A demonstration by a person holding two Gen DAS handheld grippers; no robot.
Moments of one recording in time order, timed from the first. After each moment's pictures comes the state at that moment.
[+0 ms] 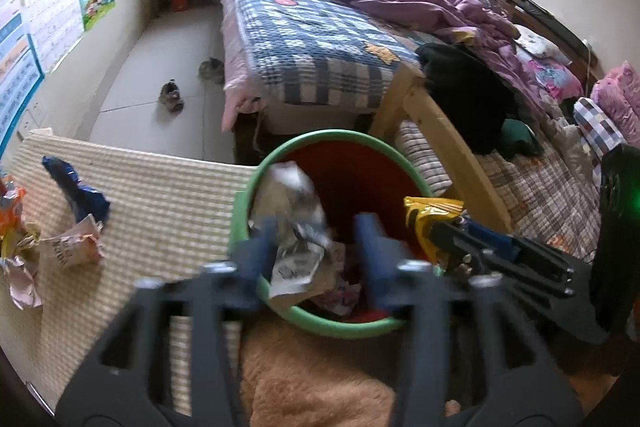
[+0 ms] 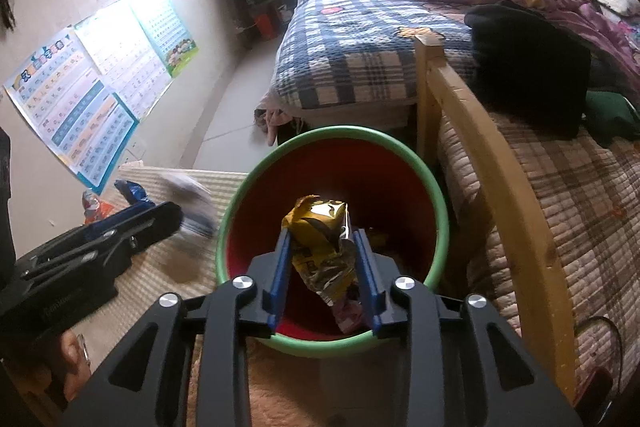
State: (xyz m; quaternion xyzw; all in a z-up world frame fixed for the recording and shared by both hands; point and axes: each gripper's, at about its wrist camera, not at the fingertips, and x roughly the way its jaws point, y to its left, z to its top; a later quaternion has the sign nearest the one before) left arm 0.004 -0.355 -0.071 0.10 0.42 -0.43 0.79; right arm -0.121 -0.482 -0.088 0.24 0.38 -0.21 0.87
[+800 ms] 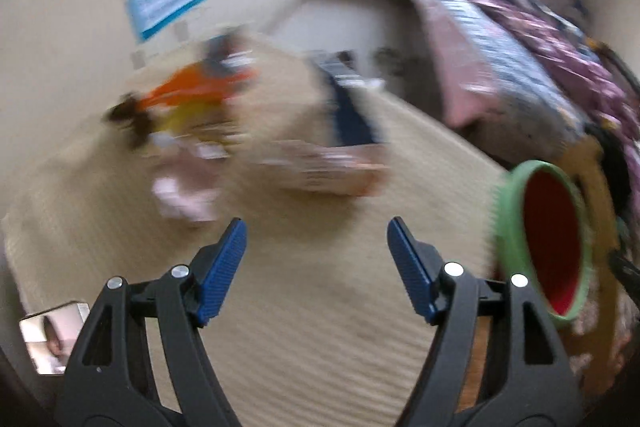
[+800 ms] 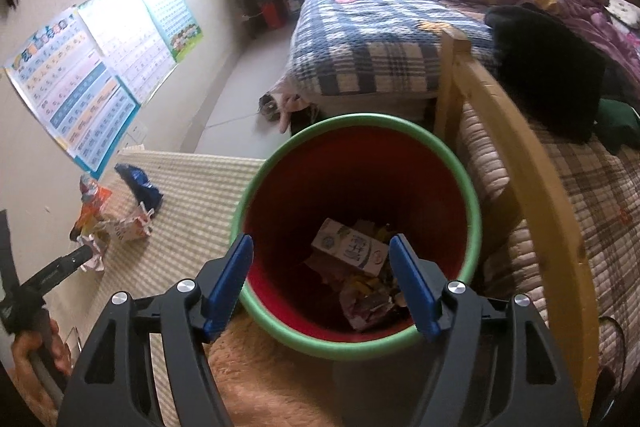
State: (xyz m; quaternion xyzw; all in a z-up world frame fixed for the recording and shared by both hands) left arm 0.108 -0.133 -0.126 0.02 0.48 -0.15 0.87; right arm -0.092 -0.454 -0.097 0.22 0.40 -0.20 0.87
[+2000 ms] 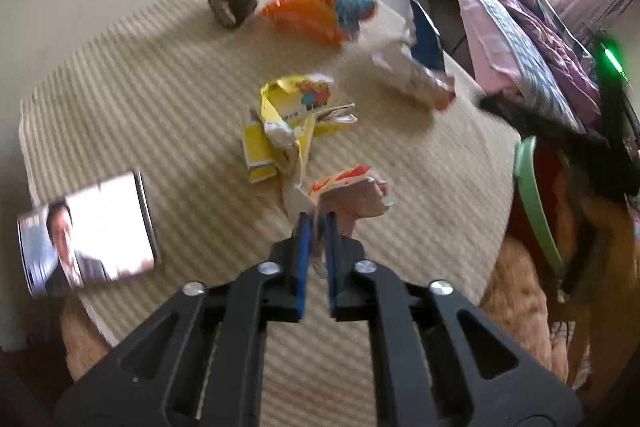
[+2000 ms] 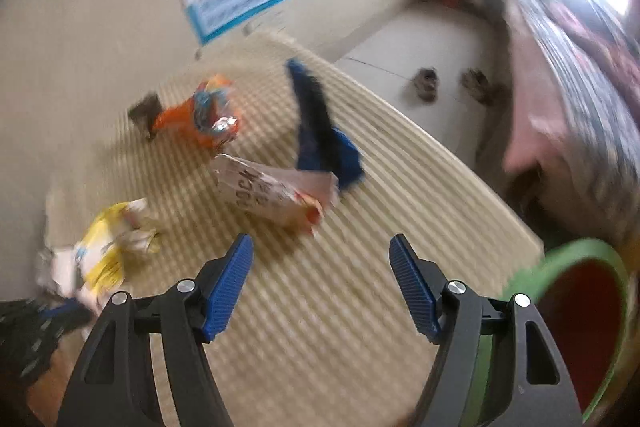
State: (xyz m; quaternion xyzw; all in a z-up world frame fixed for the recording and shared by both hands) left arm 0.057 -0.032 -0.155 -0.06 0.55 -0.16 0.82; right arm 0.125 -0.267 -0.142 -0.01 0.49 0.05 0.87
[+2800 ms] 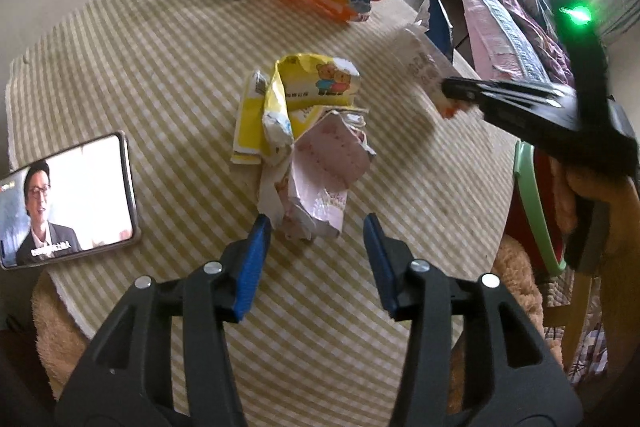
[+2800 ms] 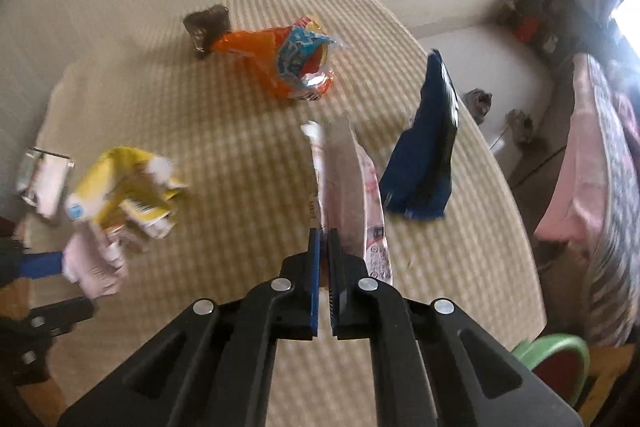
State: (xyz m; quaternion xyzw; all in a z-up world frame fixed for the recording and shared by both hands) left arm 0.059 -0.027 -0.174 -0.10 0.56 -0.16 0.80; right arm 0.133 -0.214 -0.168 -0.13 0.54 0.13 0.82
